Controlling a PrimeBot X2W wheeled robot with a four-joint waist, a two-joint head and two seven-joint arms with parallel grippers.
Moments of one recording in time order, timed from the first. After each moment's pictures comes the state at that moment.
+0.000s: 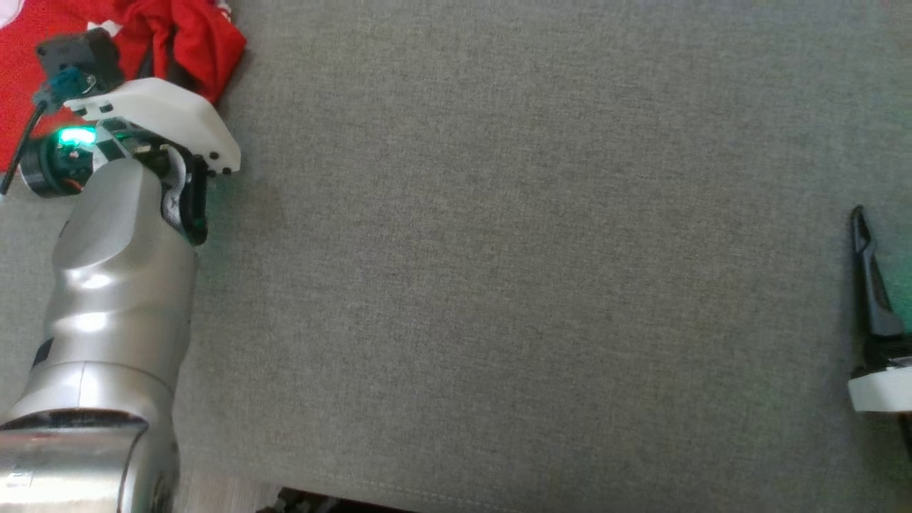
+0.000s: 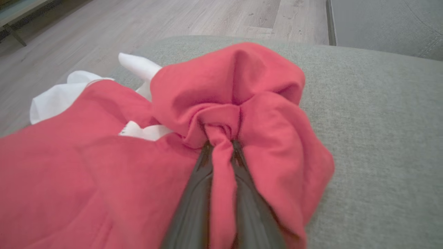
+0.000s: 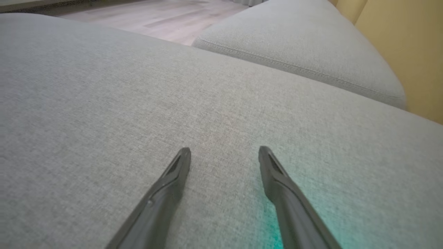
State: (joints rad) left arm -1.02 0.12 -0.08 1.08 -0.28 -0.07 -0.02; right arm 0.03 -0.32 -0.14 -0.16 0.04 0.12 -0.09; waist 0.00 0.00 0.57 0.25
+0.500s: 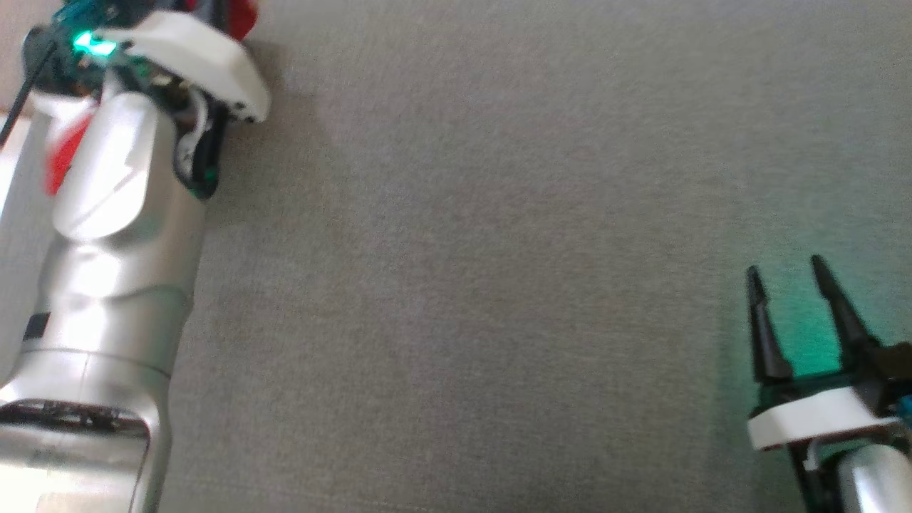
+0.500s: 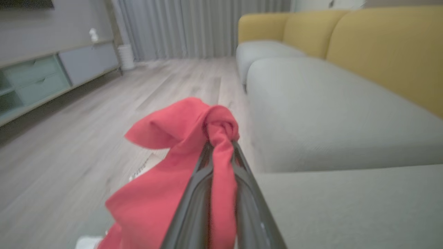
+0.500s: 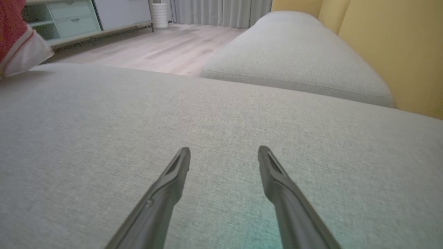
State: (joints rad) left arm -1.04 0.15 -0.25 0.85 -0.32 -0.12 -0.01; right arm 0.02 -0.17 -0.03 0.05 0.04 0.12 -0.17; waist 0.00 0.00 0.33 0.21
